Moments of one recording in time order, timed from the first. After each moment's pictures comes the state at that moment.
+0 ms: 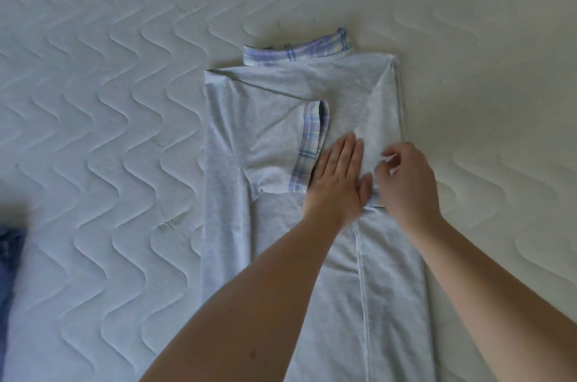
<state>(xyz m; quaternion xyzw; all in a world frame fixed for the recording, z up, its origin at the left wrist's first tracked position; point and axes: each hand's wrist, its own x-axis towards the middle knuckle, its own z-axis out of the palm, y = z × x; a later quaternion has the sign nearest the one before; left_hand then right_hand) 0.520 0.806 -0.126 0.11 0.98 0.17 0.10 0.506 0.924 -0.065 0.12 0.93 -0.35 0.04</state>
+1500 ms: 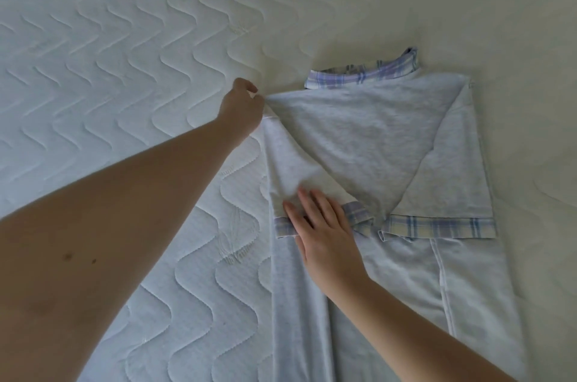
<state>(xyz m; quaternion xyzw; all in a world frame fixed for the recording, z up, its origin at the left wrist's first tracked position) 0.357 0.532 -0.060 -0.23 0.89 0.37 0.11 0.560 0.717 -0.084 -0.21 0.95 -0.20 0.07</state>
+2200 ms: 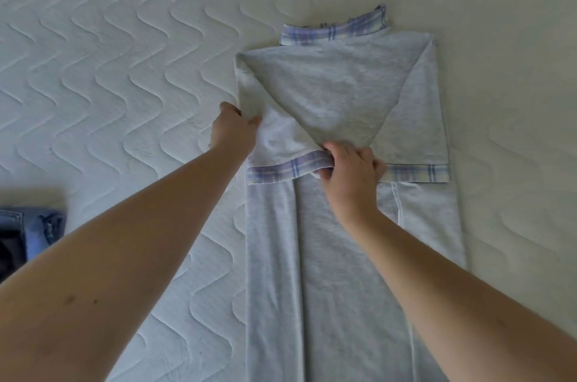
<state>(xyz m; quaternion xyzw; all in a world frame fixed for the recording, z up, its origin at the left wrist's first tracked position) 0.472 0.576 -0.074 -0.30 0.88 0.34 0.13 0.547 0.779 -0.079 0.03 0.98 -0.20 0.07</state>
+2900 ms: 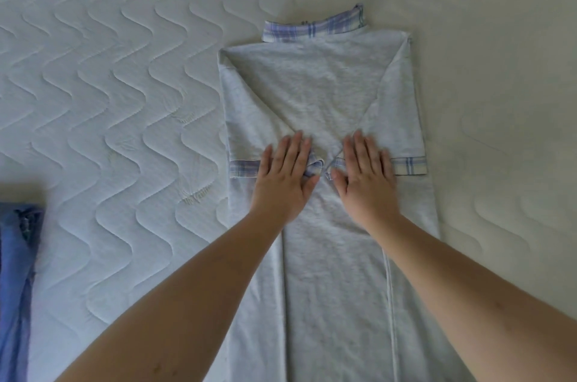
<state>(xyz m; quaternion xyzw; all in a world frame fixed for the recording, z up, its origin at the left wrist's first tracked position) 0.580 0.673 -0.122 0.10 0.99 0.03 0.10 0.572 0.859 -0.117 -0.08 0.99 -0.05 0.11</state>
